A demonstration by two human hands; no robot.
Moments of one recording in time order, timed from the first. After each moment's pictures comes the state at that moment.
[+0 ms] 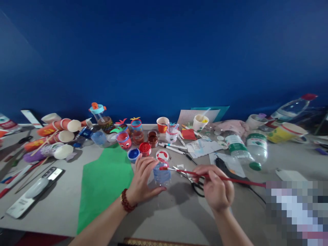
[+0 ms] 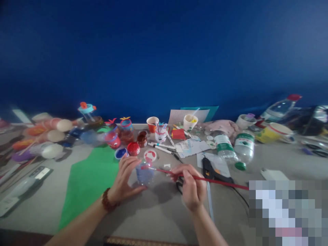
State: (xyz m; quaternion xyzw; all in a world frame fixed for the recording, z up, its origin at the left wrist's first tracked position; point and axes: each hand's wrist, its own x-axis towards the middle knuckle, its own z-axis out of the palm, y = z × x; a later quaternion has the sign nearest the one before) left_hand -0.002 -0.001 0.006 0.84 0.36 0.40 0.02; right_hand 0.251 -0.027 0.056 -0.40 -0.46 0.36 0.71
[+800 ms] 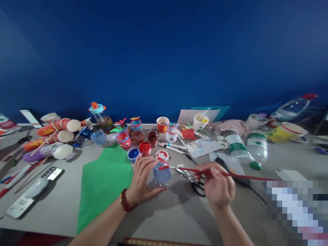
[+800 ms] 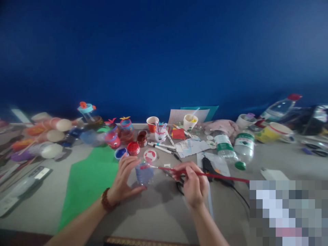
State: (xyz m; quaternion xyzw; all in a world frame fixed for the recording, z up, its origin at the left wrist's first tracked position) left_hand -0.005 -0.001 0.003 0.84 0.36 0.40 0.02; right_hand 0.255 -0.021 0.061 -0.41 -0.42 0.37 0.72
